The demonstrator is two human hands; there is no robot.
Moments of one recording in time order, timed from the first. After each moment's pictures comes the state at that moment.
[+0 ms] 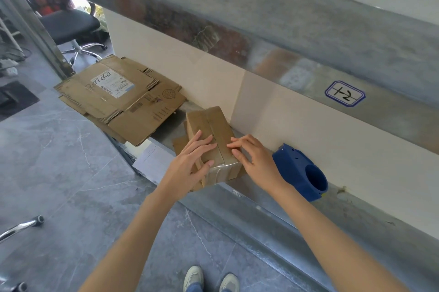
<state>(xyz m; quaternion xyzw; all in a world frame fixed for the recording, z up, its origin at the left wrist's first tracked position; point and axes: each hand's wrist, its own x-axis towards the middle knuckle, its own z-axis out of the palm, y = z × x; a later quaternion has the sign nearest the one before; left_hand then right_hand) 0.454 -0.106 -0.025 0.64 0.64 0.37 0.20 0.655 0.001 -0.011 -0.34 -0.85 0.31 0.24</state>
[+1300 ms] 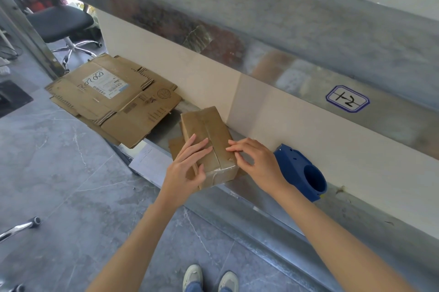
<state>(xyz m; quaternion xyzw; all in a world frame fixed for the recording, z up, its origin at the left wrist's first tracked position) 0.466 -0.106 -0.041 0.61 0.62 0.47 0.15 0.664 0.010 -0.018 -0.31 -0.87 0.26 0.28</state>
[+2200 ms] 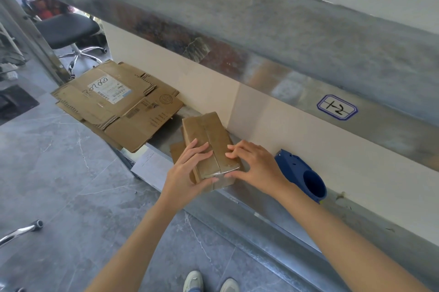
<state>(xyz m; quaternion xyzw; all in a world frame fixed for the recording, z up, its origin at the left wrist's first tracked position) 0.467 -0.105 -0.034 0.62 0.64 0.44 0.14 0.664 0.017 -0.008 -0.27 -0.92 0.19 0.19</state>
